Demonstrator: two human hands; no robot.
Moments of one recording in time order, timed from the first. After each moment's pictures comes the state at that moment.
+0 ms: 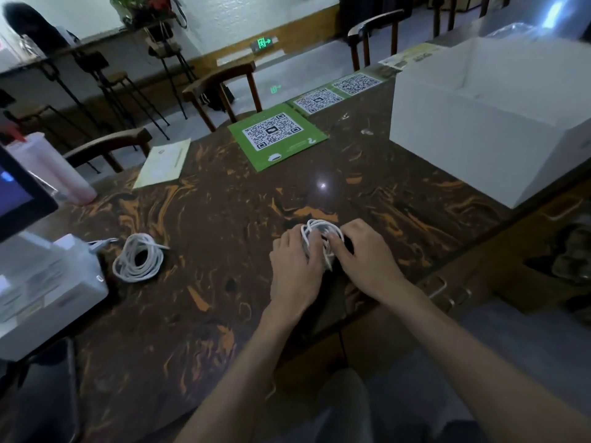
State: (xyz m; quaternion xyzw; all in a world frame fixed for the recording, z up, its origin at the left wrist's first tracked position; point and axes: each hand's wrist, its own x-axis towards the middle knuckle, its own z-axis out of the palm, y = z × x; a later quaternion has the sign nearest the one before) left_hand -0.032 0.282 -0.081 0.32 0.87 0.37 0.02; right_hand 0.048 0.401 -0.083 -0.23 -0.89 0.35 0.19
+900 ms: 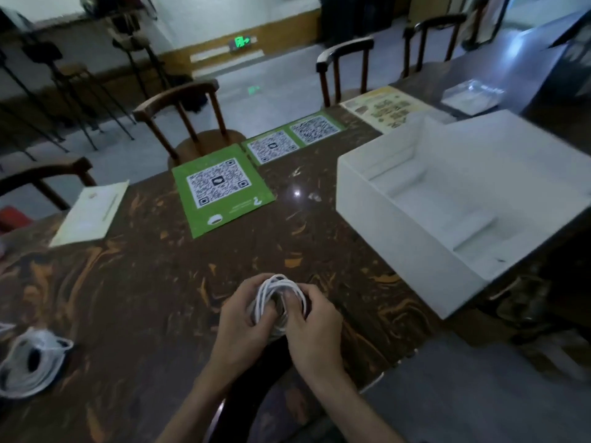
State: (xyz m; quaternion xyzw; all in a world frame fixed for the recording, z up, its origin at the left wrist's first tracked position) left_hand -0.060 0.374 -0.024 0.36 0.78 0.51 0.07; right_hand 0.026 0.464 -0.027 -0.36 -0.72 0.54 0.25
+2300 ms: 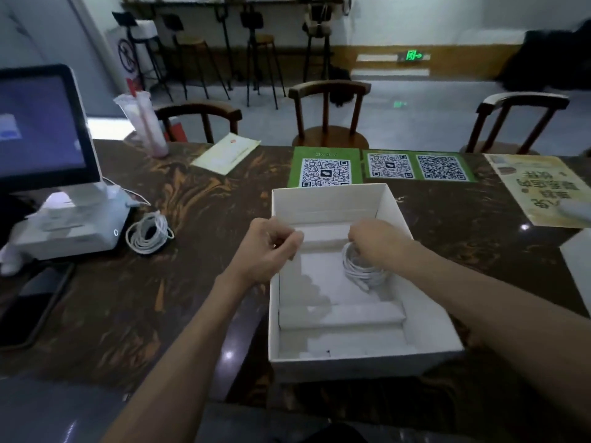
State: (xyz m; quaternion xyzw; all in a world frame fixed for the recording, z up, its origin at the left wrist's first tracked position) left_hand -0.090 0.362 0.037 0.28 0.78 0.55 -0.06; right_hand -0.114 0.588 0.031 0.12 -0.99 -0.05 -0.11
